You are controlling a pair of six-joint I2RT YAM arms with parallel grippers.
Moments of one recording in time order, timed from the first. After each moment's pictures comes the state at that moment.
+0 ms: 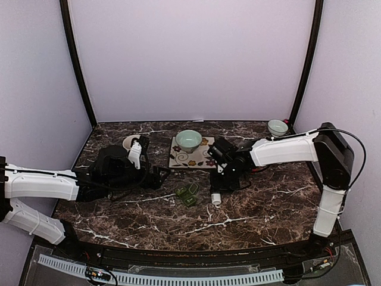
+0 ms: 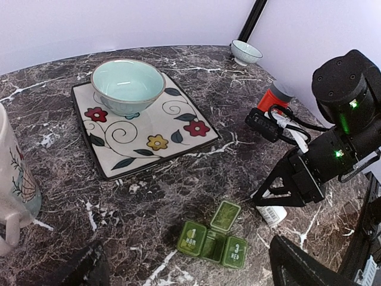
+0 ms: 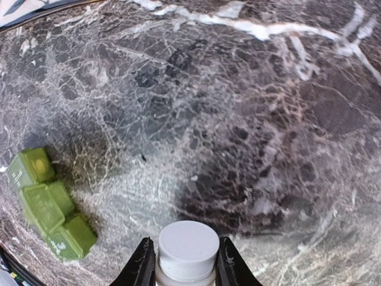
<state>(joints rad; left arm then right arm) -0.86 1.24 0.60 0.22 -0.12 -0.37 0.86 1.89 1.26 -0.60 -0.06 0.78</state>
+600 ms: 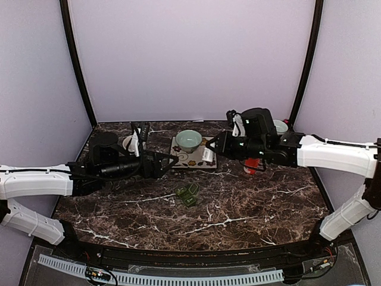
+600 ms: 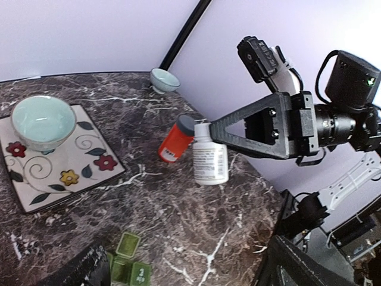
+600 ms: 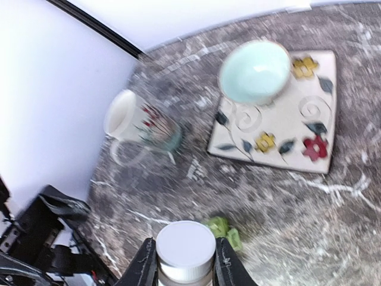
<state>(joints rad) -0.86 1.19 0.68 0.28 0.14 -0.51 0.86 1.44 1.08 -0.16 -0.02 0.79</state>
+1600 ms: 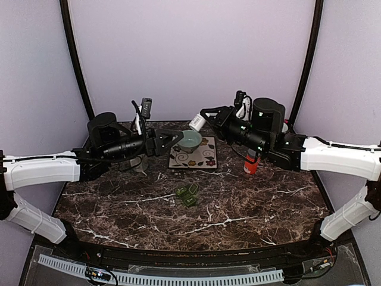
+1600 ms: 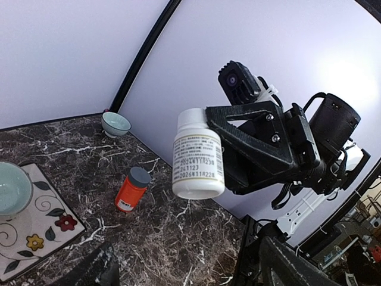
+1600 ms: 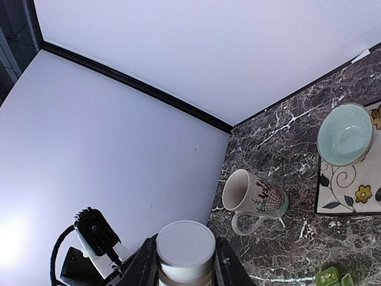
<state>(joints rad) -0.78 1.30 0.84 0.44 0.37 -0.56 0.94 1.39 1.08 0.27 0.13 1.06</state>
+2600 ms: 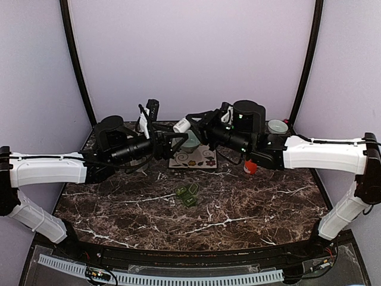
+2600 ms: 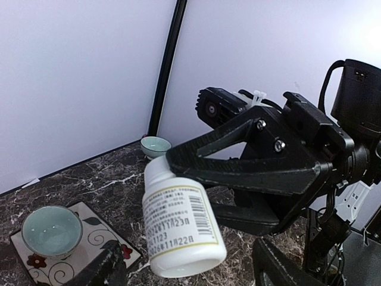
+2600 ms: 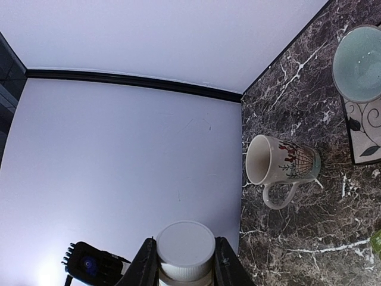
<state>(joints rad) -0.83 1.36 0.85 0.50 0.20 -0.24 0.98 1.53 1.16 0.28 0.11 1.38</state>
